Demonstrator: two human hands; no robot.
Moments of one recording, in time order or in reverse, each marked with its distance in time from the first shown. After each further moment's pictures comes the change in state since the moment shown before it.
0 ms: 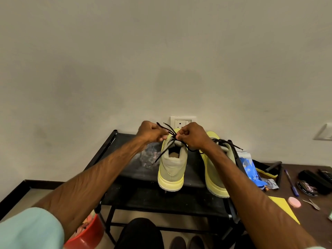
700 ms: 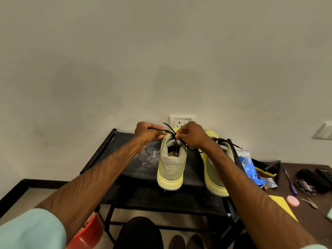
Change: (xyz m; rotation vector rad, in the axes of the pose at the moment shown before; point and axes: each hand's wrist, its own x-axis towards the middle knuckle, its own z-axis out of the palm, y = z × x) left_hand -0.002 -0.007 0.002 -0.209 0.057 -0.038; right_hand 0.000 -0.002 0.000 -0.016 -0.019 0.012
